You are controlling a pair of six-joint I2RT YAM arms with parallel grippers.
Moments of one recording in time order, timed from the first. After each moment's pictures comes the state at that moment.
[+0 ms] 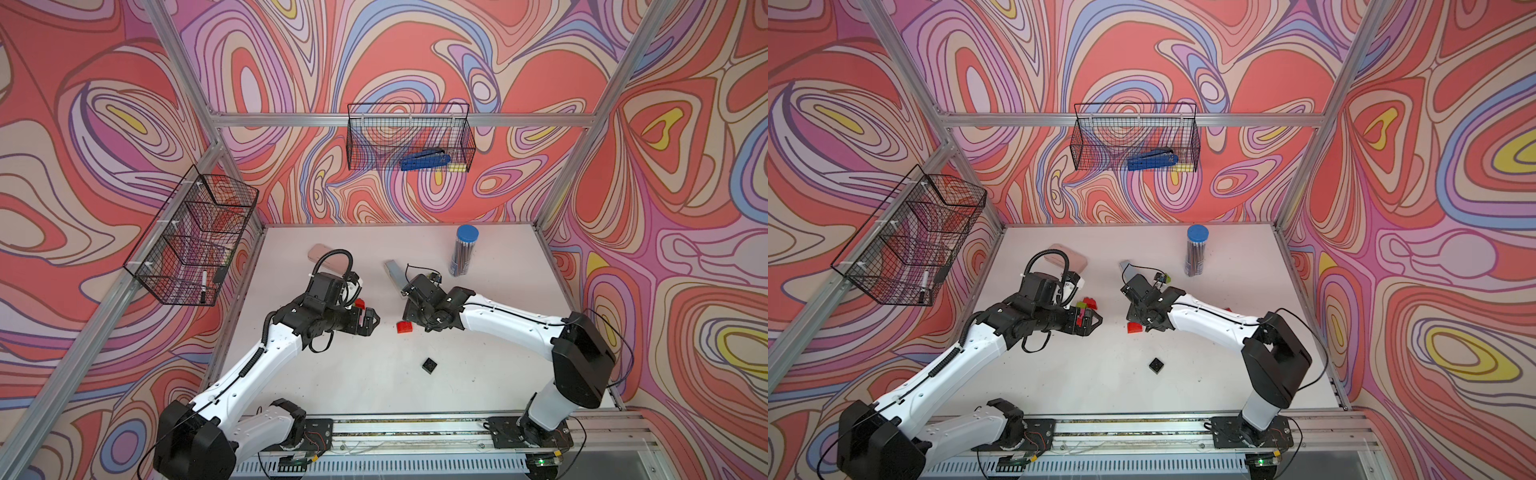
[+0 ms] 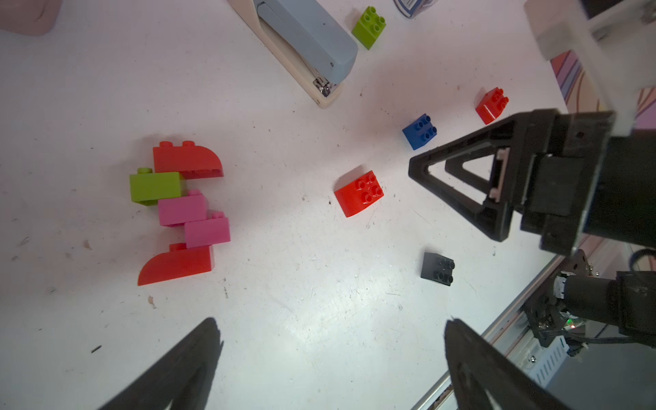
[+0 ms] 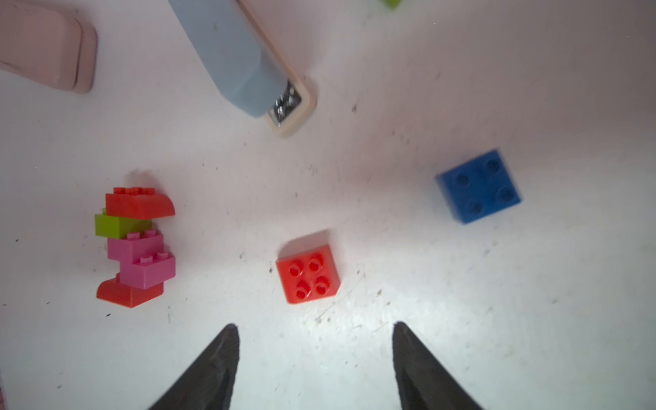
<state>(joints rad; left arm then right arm) -0.45 1.13 0.87 -0.63 0.31 -0.28 0.82 1.63 1.17 -0.62 0.23 0.95</state>
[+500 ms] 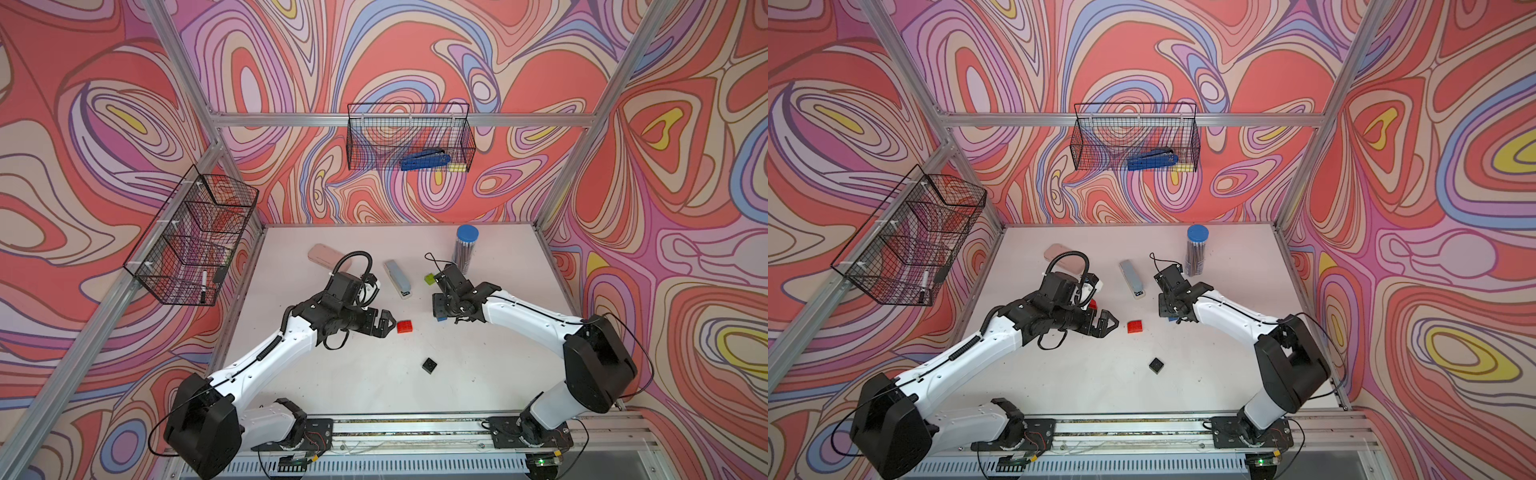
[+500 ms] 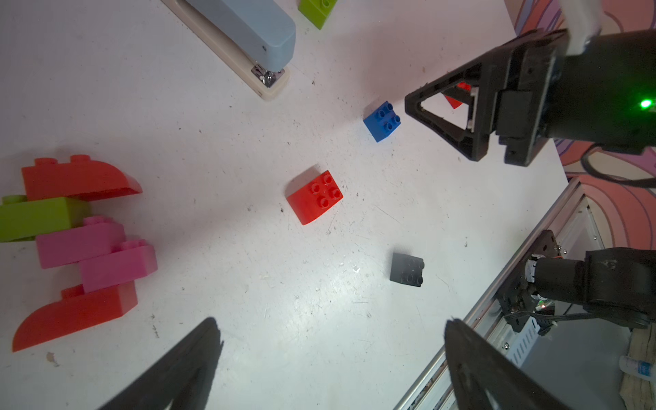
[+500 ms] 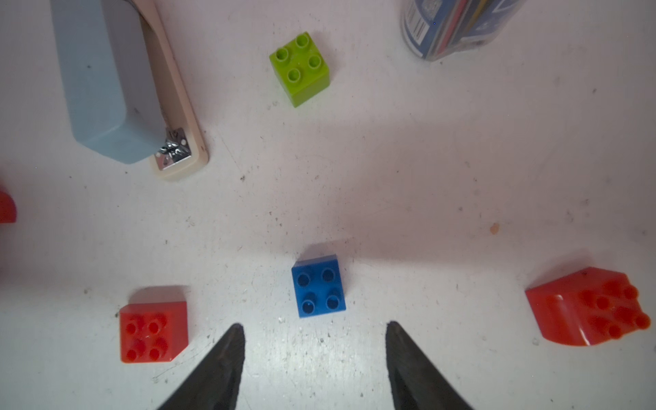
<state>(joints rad) -0.56 1.24 0.90 -0.55 0.33 -0.33 0.59 1.60 1.06 -0.55 0.20 0.48</state>
